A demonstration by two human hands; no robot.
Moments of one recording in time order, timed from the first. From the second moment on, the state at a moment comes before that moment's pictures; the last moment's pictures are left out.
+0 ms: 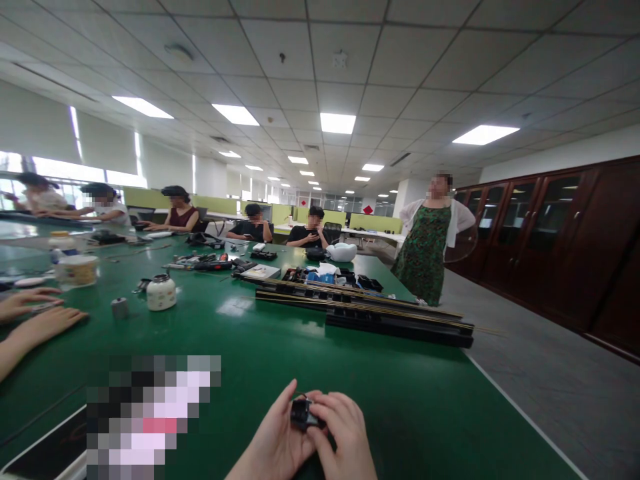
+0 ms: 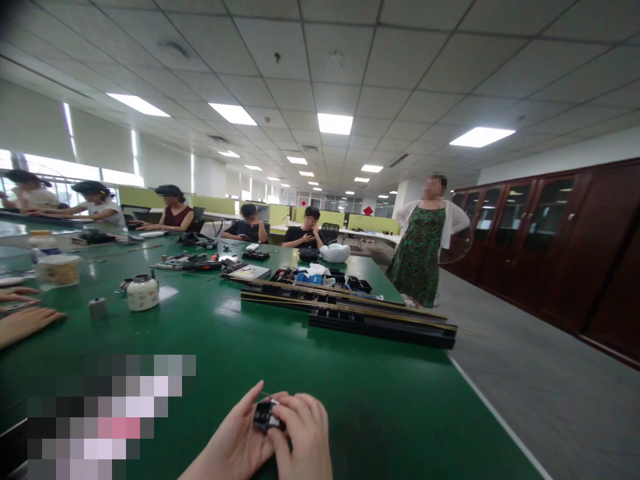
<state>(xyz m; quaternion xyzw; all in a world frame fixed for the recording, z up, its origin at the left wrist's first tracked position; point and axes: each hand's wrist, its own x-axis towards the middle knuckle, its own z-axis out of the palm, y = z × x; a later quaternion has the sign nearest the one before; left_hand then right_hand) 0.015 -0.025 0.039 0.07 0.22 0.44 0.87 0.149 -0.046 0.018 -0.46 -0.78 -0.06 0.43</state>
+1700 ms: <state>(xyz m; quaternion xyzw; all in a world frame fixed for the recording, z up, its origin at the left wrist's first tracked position) 0.006 -0.027 0.040 0.16 0.29 0.39 0.86 0.149 -0.044 0.002 -0.50 -0.74 0.07 0.44</state>
